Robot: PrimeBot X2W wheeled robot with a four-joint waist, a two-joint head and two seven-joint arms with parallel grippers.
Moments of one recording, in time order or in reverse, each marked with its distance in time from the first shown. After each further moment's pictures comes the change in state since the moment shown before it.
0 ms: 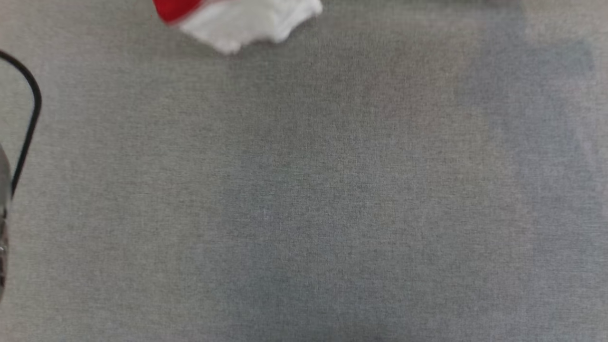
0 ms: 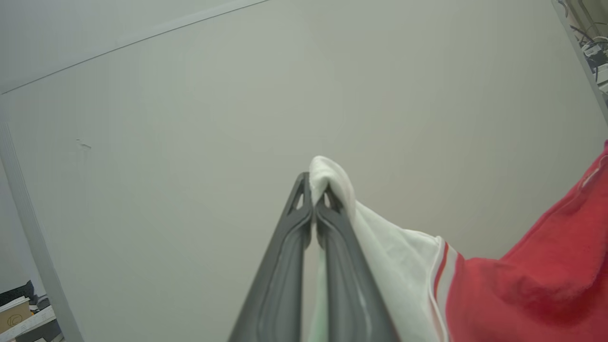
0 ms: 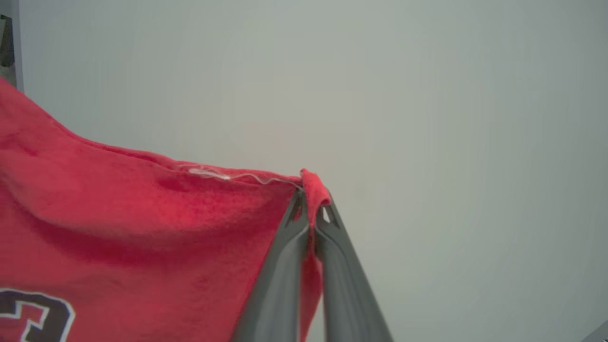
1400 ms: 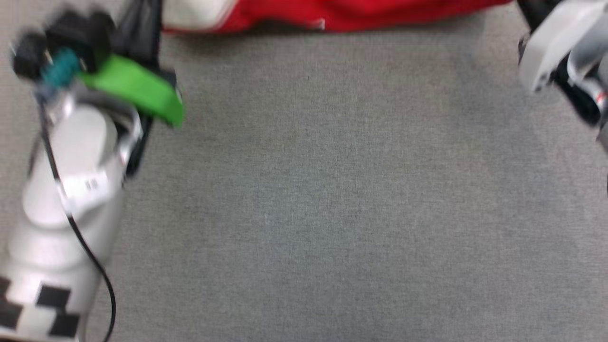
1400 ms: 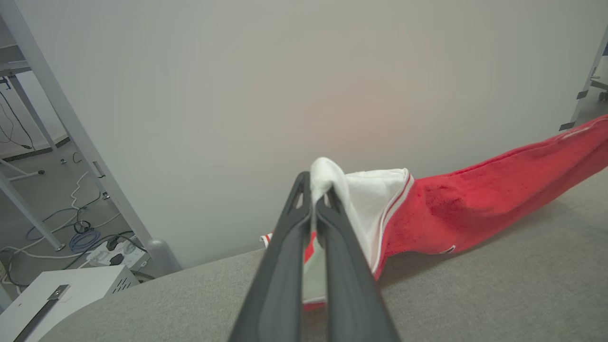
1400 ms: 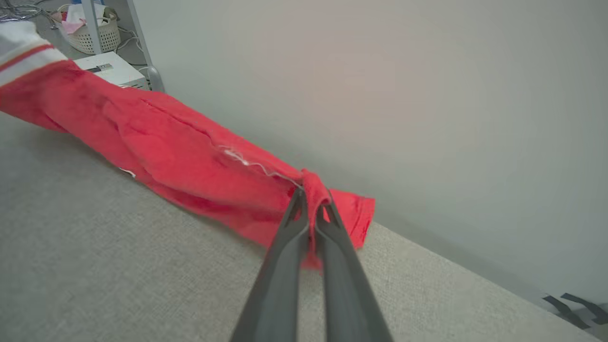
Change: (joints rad) left arm 0.752 0.051 -0.040 0.083 -0.145 0.044 -0.214; right arm 0.352 0.080 0.472 0.337 0.283 0.000 -0.365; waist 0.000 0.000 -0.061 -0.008
